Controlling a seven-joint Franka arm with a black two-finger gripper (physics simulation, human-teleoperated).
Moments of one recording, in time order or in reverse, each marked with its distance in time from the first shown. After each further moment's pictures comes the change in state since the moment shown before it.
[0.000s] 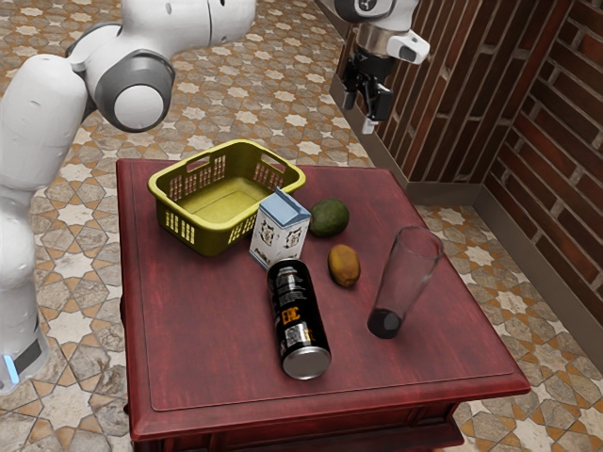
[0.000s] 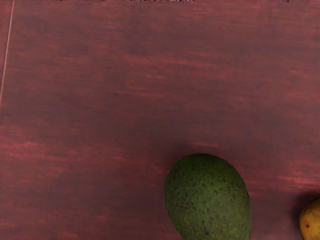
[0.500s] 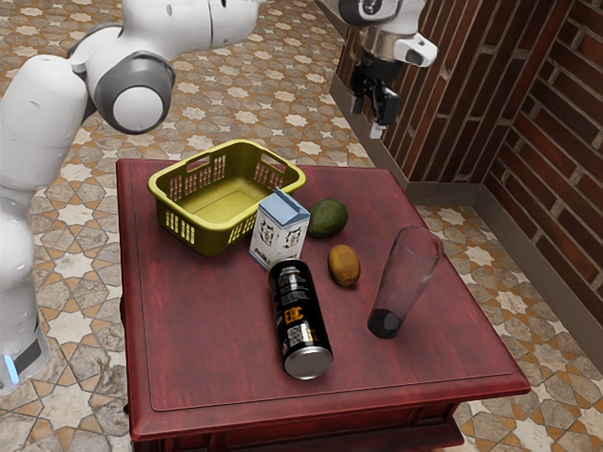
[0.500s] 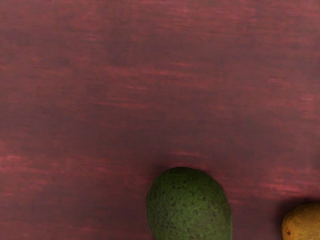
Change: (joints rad) arm -0.028 0.003 -0.022 0.000 -0.013 0.027 -0.007
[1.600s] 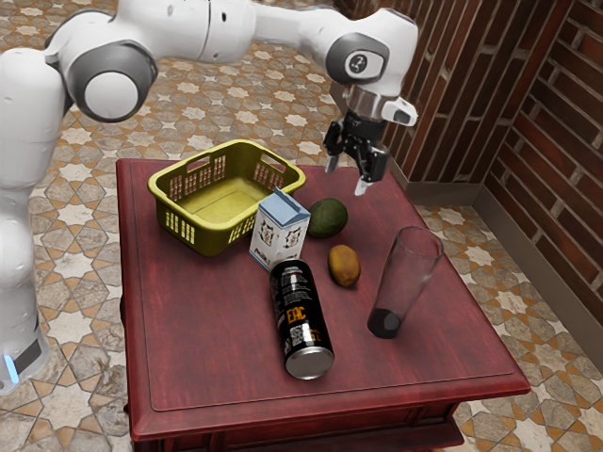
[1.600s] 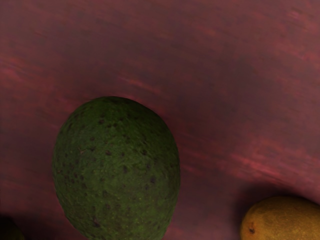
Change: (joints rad) arm -0.002 -0.125 -0.007 -0.437 -0.087 0.175 -0.298
